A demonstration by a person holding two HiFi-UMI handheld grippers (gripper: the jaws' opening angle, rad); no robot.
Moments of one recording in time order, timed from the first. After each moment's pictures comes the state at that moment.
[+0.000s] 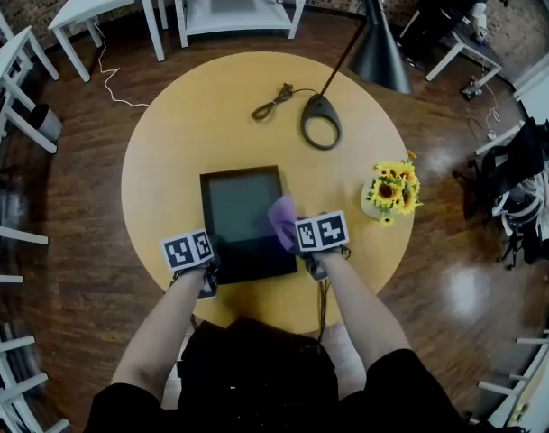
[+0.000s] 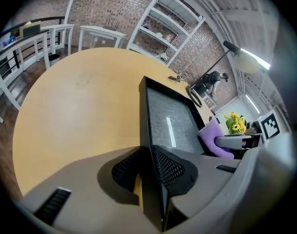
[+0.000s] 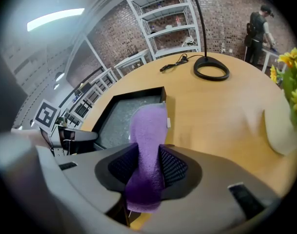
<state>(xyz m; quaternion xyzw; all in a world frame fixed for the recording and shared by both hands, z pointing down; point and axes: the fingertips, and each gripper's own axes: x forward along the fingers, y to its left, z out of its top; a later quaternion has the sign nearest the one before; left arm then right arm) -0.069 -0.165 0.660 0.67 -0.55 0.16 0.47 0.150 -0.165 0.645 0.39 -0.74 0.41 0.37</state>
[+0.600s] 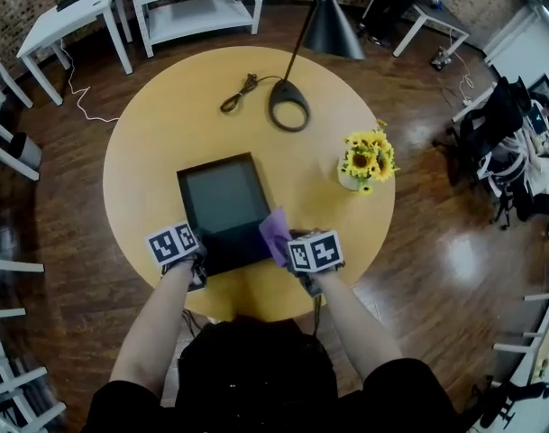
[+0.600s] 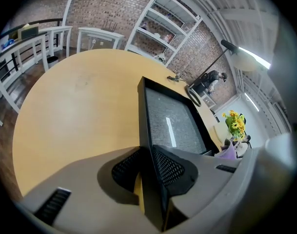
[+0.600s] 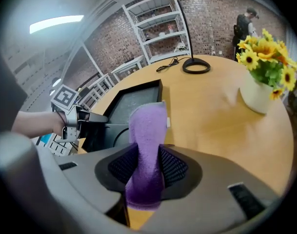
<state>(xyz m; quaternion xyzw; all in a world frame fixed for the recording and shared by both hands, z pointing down) -0.072 -0.170 0.658 0.68 -0.55 0.16 0.46 0.163 -0.080 0.638 0.43 -0.73 0.41 0.34</state>
